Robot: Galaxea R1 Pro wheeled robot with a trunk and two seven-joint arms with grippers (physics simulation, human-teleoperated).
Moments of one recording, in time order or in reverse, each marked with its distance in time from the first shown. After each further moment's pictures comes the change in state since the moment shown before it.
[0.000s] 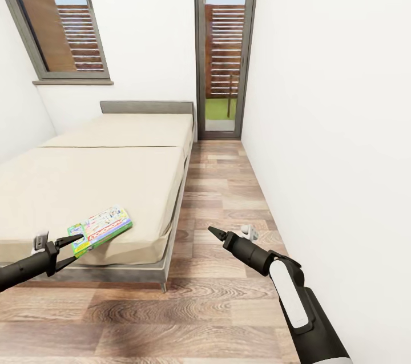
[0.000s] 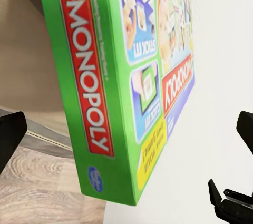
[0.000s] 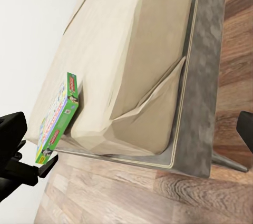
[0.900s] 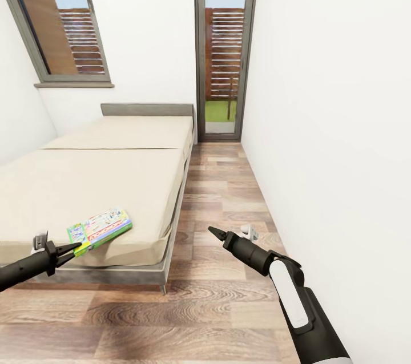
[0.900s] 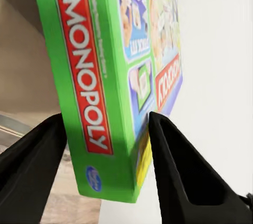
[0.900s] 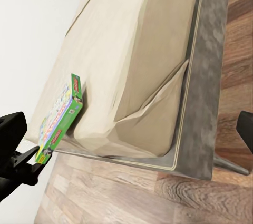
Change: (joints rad) left arm 0.000 0.000 0.001 0.000 0.011 0.010 0.000; right arm 0.000 0.000 0.000 0.000 0.000 0.000 0.000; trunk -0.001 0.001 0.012
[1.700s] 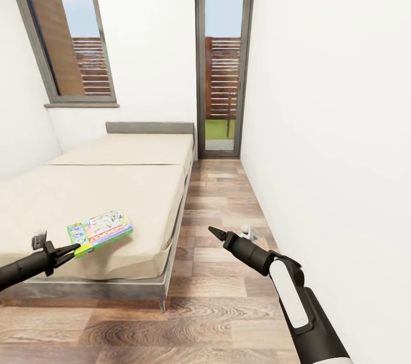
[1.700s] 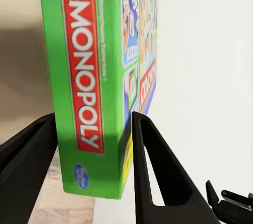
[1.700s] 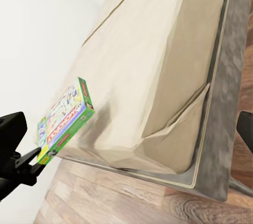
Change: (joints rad) left arm 0.001 0.004 0.005 -0.003 -0.009 -0.003 -0.004; right arm 0.000 0.000 0.000 0.000 0.001 0.000 0.000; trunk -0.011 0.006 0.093
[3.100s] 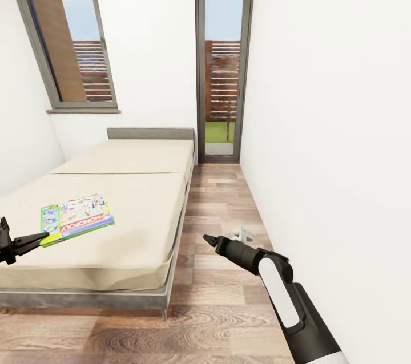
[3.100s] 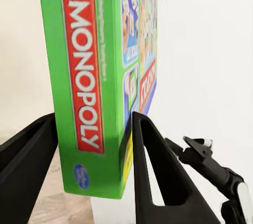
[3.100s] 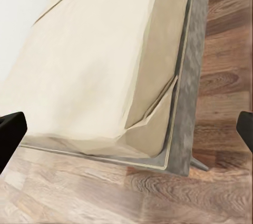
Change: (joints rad) left arm 0.002 0.210 -0.247 -0.082 -0.004 -0.013 -0.430; right arm -0.019 0.000 0.120 -0.027 0.020 0.039 -0.275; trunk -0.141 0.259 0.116
